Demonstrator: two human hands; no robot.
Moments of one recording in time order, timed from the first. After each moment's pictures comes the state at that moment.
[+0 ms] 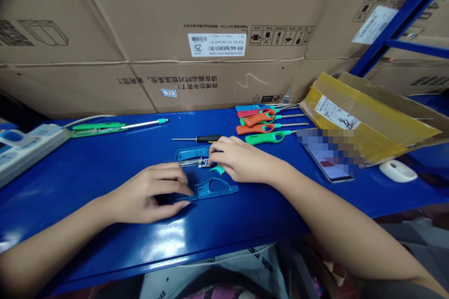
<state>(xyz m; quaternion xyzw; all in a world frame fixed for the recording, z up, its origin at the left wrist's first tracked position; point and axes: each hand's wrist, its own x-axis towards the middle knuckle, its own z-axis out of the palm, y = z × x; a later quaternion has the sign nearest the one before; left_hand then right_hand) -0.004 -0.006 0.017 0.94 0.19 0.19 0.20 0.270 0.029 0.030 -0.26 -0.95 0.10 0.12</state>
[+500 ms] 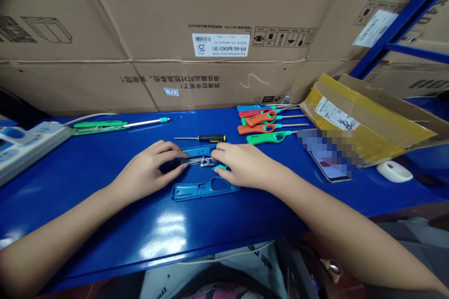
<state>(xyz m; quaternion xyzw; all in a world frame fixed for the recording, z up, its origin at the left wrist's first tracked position) -0.016 0.015 0.006 0.89 0.39 0.22 0.06 0.256 0.008 0.044 -0.39 -0.92 0.07 0.04</state>
